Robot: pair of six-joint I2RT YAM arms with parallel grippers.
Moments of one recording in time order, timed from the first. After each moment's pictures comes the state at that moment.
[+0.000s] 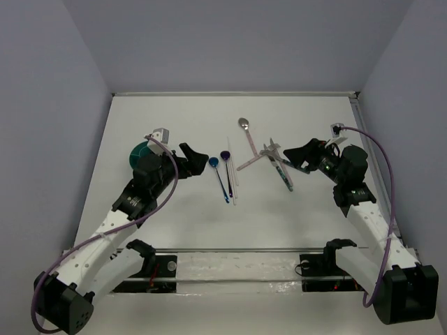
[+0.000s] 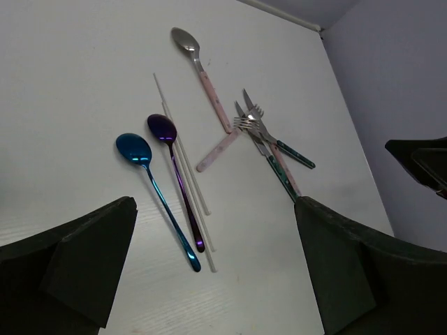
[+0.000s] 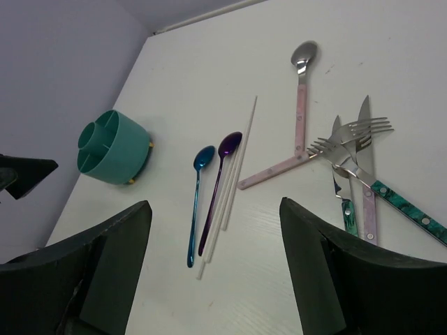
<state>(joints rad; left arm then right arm) -0.49 0.79 0.63 -0.06 0.00 -0.62 0.10 0.90 0.58 0.19 -0.50 0.56</state>
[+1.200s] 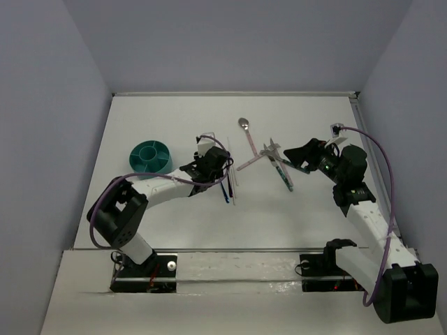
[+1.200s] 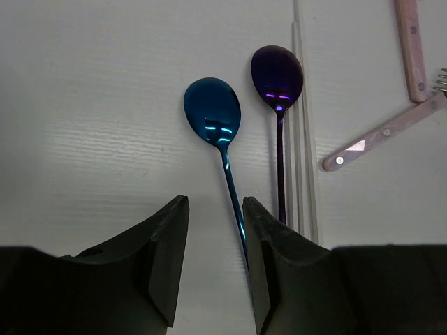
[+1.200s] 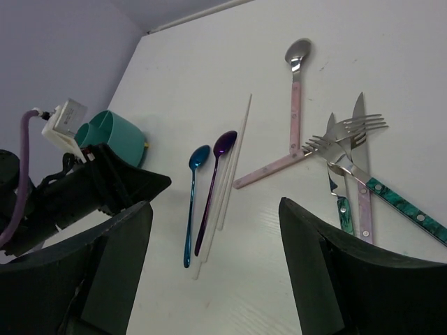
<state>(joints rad) -0.76 1.54 0.87 -0.08 -0.52 -0.68 0.10 0.91 0.58 0.19 -0.48 0.56</state>
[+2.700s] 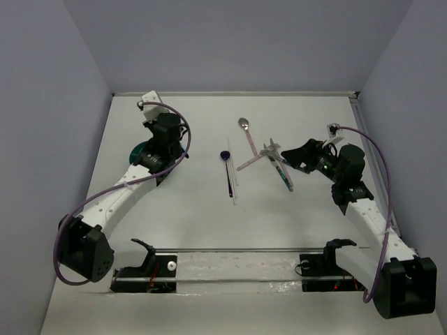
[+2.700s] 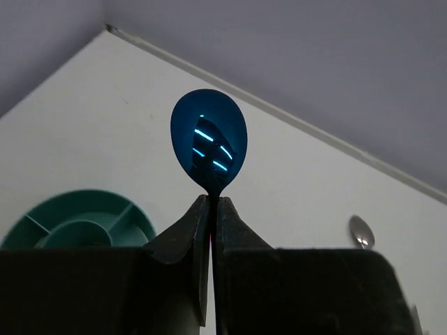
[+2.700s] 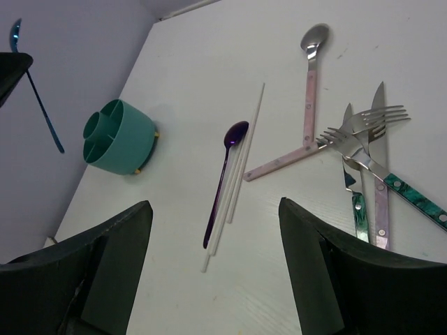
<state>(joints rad) -0.55 1.28 1.02 0.00 -0.78 -0.47 0.10 0.95 0.57 0.21 -0.54 0.57</state>
